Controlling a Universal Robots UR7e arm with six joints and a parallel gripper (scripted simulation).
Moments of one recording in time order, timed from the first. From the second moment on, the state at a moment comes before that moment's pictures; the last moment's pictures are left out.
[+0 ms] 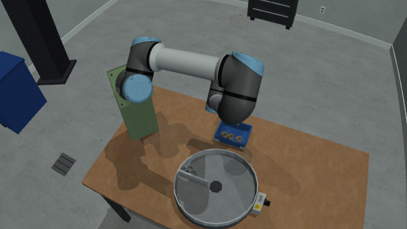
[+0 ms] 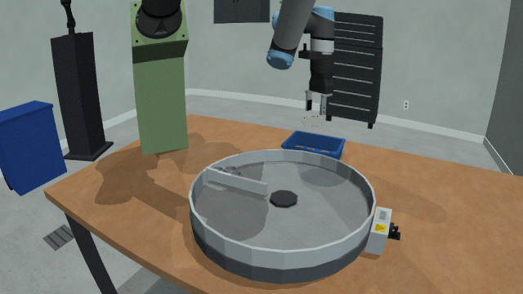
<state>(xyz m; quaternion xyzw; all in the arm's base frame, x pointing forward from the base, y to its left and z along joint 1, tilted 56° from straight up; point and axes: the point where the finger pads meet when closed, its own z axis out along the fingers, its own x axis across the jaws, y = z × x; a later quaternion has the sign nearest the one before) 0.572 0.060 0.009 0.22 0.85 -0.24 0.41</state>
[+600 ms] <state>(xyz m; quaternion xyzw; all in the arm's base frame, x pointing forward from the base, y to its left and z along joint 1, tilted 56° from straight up) 0.572 0.060 0.009 0.22 0.85 -0.24 0.41</state>
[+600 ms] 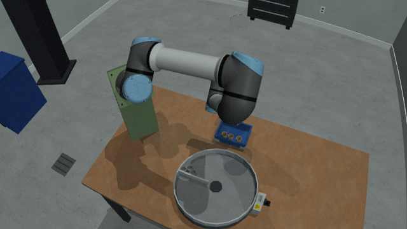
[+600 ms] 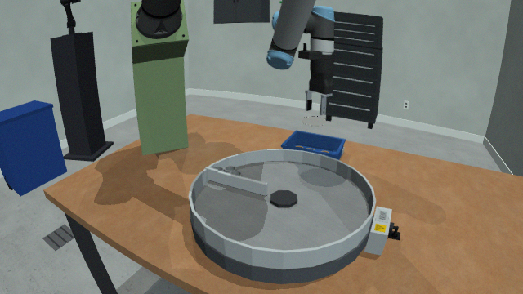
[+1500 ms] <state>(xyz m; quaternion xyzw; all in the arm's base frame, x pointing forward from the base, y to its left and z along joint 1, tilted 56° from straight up) 0.572 0.060 0.009 0.22 0.85 -0.24 0.41</state>
